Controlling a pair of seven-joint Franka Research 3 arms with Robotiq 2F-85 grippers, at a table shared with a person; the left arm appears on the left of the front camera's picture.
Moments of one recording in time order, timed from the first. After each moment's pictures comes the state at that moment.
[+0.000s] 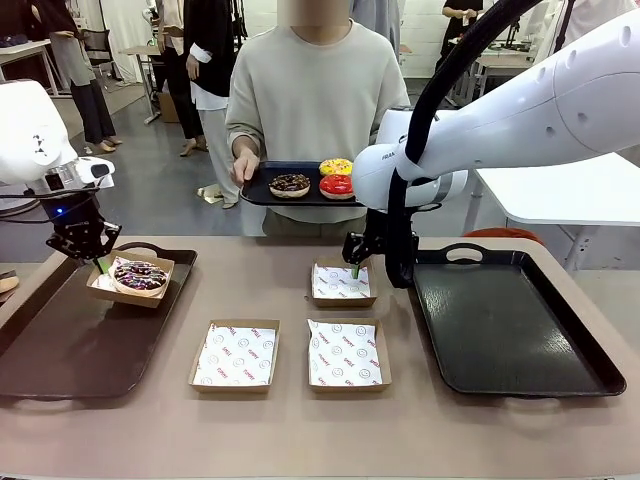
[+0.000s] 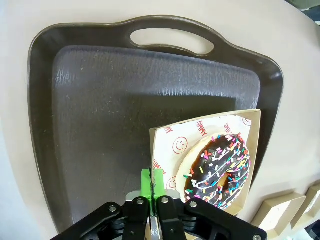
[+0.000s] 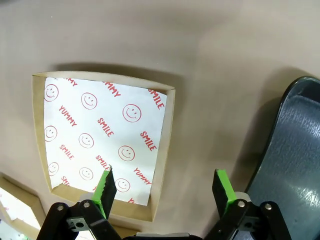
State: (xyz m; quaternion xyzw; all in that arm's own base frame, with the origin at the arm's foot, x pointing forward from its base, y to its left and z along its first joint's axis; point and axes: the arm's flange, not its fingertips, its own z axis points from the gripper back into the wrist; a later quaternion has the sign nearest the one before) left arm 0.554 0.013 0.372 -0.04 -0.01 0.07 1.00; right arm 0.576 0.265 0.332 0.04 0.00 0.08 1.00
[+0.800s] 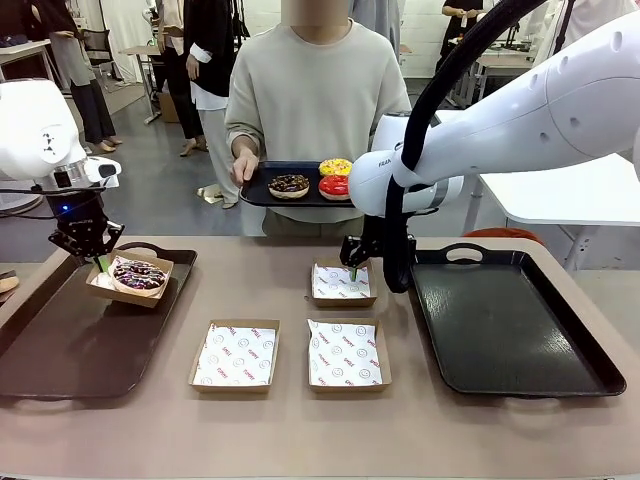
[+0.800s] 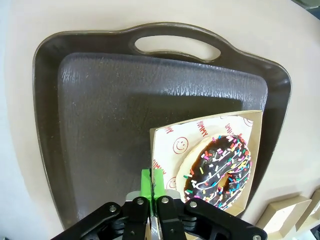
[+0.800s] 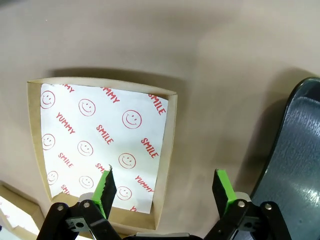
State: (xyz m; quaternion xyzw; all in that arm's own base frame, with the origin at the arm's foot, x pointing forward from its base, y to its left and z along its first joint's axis) left arm 0.566 0.009 0.372 -0.02 0.00 0.07 1.00; right arm 0.576 0.270 0.324 0.04 -0.01 0.07 1.00
